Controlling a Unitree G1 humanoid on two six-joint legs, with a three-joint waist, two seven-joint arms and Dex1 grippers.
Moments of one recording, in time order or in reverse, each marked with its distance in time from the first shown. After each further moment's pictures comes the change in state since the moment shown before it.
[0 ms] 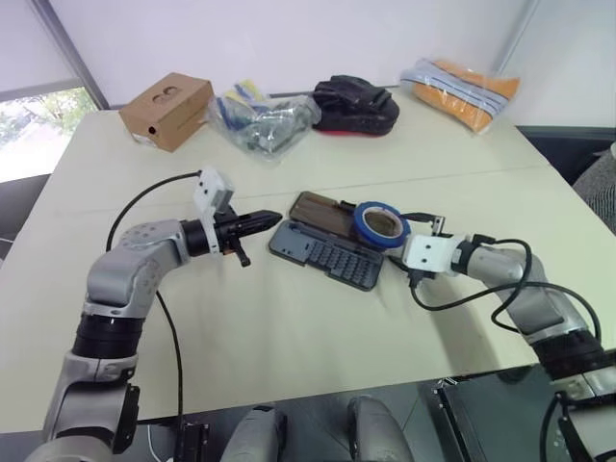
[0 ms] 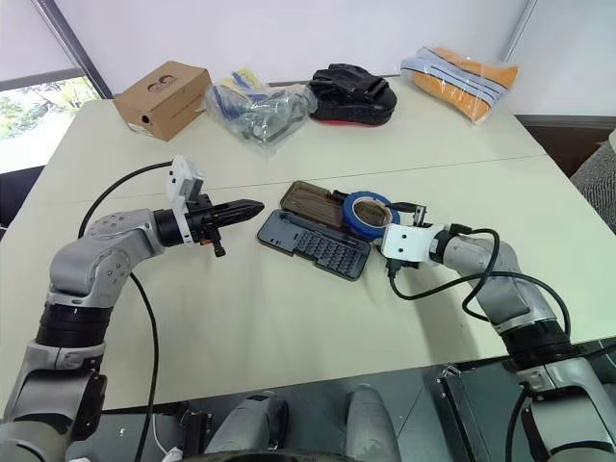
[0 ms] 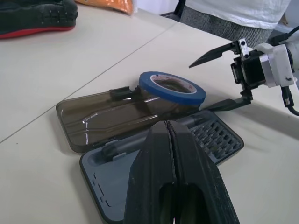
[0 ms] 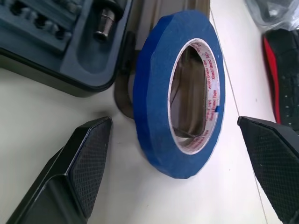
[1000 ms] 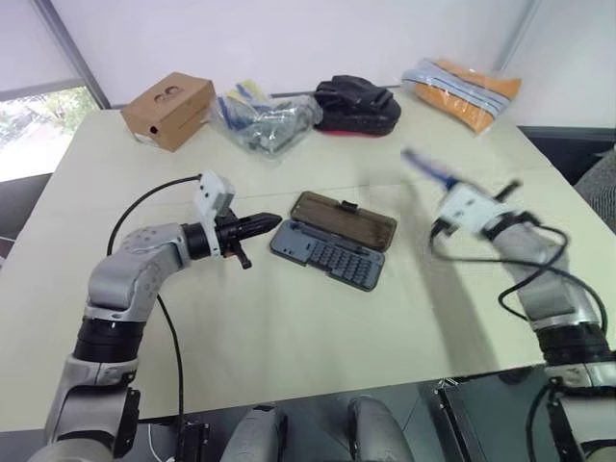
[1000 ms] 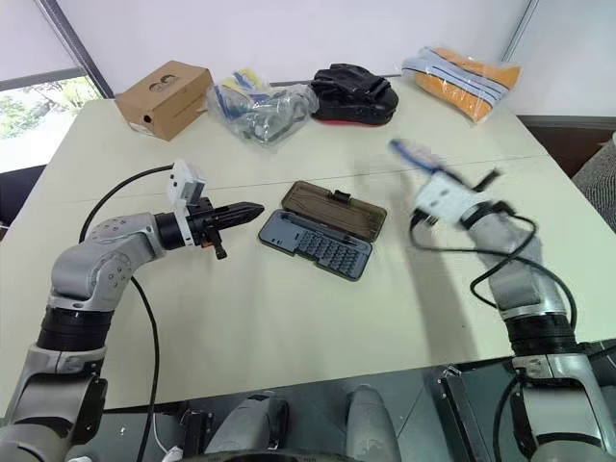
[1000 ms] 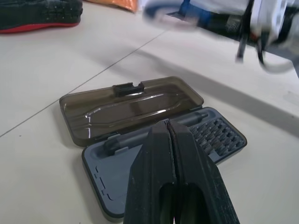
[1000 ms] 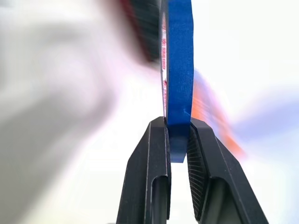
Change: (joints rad) left arm 0.019 -0.008 0.000 -0.008 0.000 -0.001 0.017; right arm -0.043 0.089 -0.348 -0.003 -0.021 0.274 -0.462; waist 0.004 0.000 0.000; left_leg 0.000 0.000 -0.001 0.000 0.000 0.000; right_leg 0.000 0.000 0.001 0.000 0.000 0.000
